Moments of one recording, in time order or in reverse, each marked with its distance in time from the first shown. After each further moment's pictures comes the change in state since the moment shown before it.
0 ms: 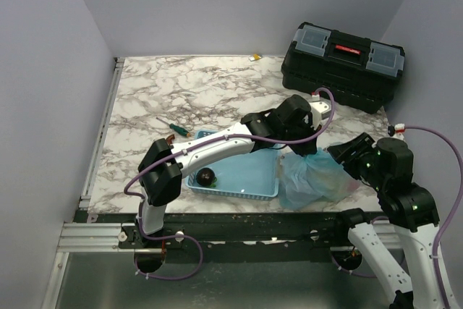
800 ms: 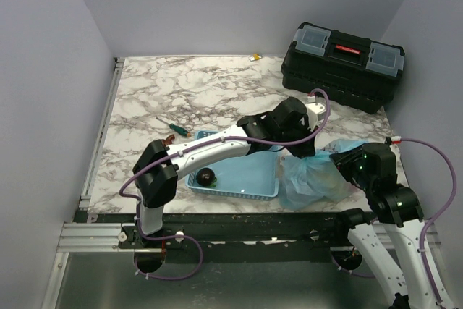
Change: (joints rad) left arm -0.001 -0.042 -0.070 0.048 0.010 -0.043; right arm 0.000 -0.035 -0.178 0.051 0.134 0.169
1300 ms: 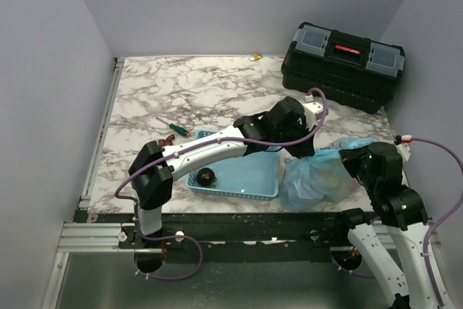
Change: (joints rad) left arm 0.000 -0.036 -0.038 0.020 0.000 -0.005; right arm 0.000 -0.011 0.059 0.029 0.129 -0.030
